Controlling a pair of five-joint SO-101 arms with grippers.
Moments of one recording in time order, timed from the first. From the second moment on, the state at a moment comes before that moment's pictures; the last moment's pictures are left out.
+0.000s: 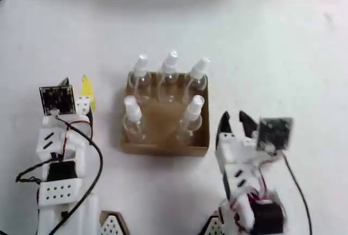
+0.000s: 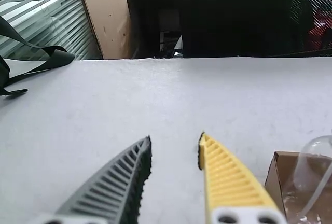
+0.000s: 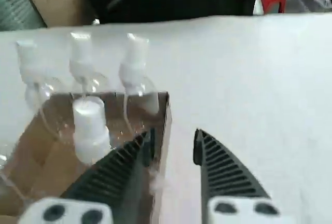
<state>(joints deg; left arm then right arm) -14.7 -67.9 85.5 7.7 -1.7 -9.1 -102.8 71.6 64.4 -4.4</state>
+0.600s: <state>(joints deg) -14.7 -68.1 85.5 7.7 -1.7 -6.6 -102.3 96.4 38.2 -4.3</state>
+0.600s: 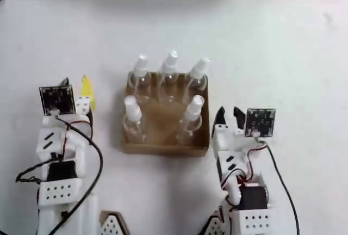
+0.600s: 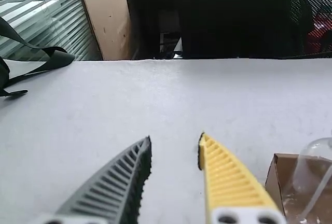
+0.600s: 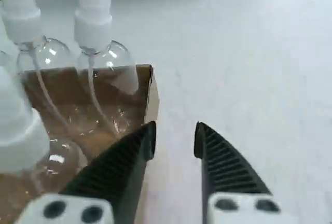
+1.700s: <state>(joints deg) -9.0 -104.0 90.0 55.5 -15.3 -4.9 -102.3 96.4 38.2 -4.3</state>
